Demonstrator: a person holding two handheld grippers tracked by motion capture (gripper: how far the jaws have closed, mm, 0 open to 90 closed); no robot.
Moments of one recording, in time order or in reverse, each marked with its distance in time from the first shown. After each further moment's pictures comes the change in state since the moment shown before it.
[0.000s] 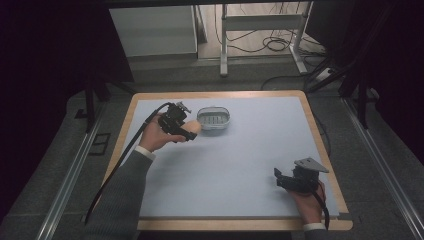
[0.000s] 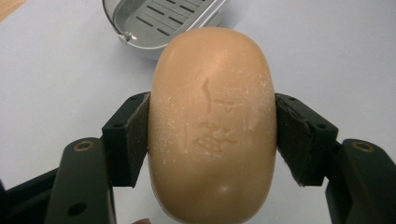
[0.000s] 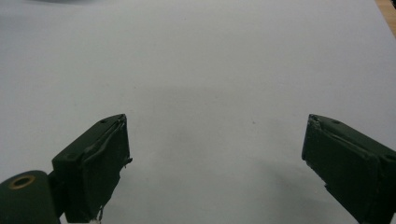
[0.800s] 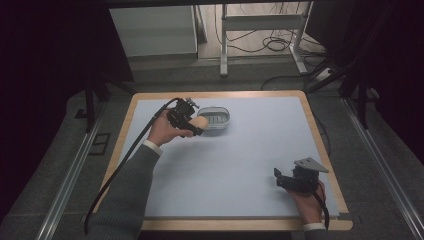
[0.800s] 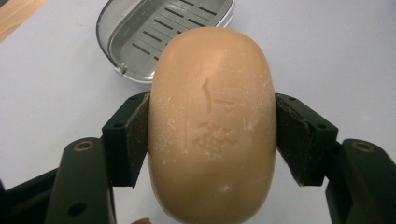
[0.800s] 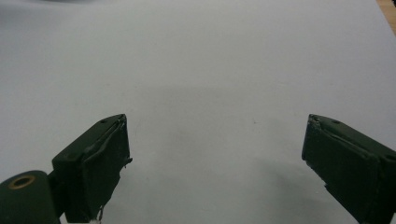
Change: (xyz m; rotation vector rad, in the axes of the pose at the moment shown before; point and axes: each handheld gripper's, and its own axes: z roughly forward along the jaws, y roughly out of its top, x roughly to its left) left arm 0.001 0.025 0.016 0.007 -0.006 0.026; right arm 0.000 0.000 0.000 0.002 0.001 -0.002
